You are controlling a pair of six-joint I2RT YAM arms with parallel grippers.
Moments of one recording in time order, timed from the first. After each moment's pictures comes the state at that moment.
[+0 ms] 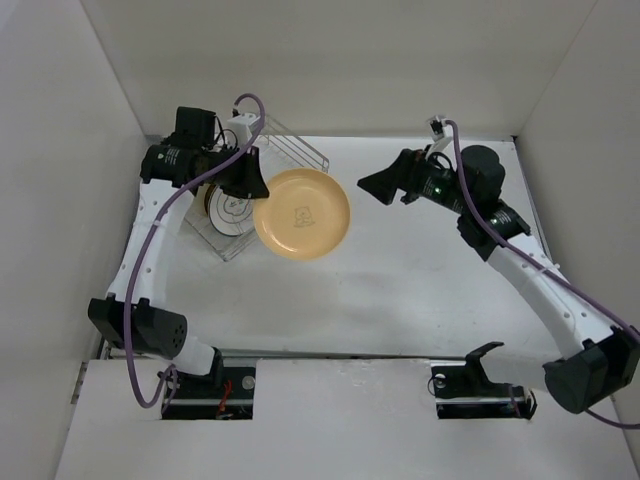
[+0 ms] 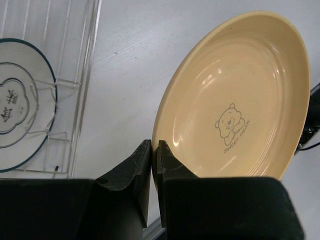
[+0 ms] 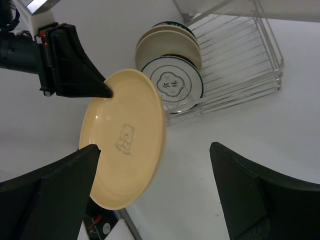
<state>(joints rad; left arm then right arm) -0.17 1.49 1.76 -1.10 0.54 0.08 0.42 1.19 1.18 -0.07 -0.46 0.53</state>
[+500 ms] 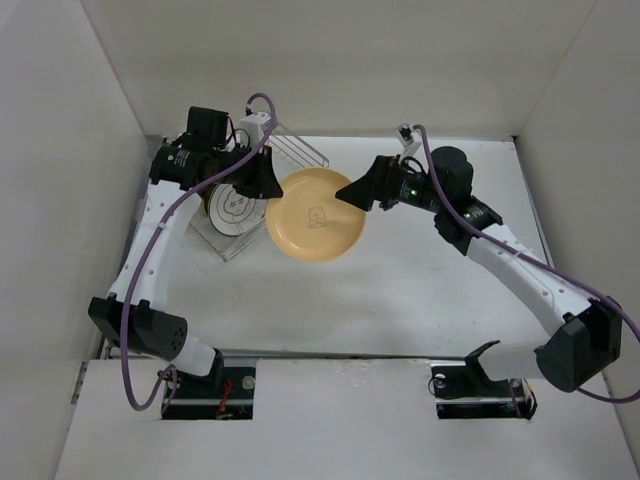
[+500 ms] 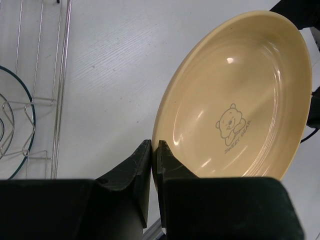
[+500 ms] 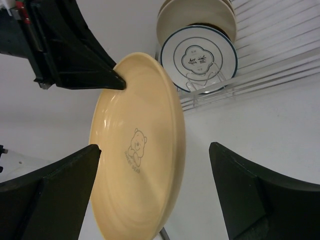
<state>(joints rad) -0.24 1.49 1.74 -1.05 0.58 0.03 0.50 1.31 1.18 0.01 -0.54 0.63</state>
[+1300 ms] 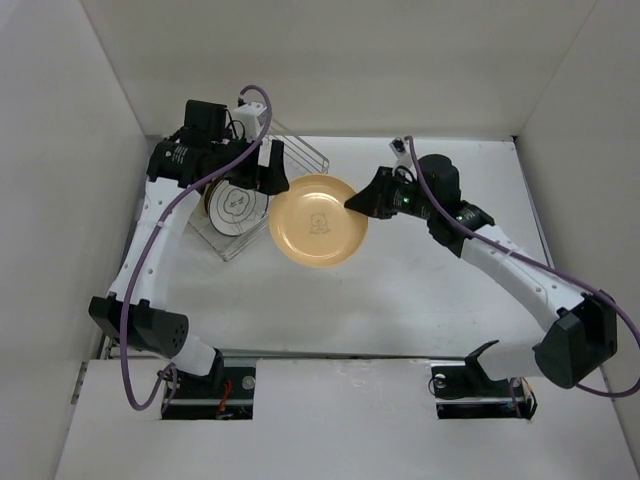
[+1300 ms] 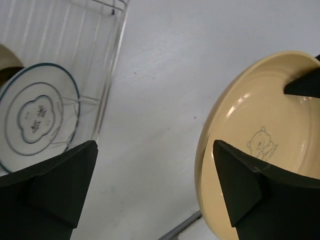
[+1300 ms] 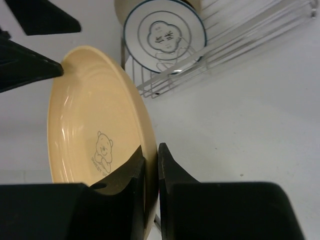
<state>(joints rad) -0.25 1.50 1.80 -1.05 0.44 0.02 0.52 1.34 1.14 -0.06 -0.45 0.64</state>
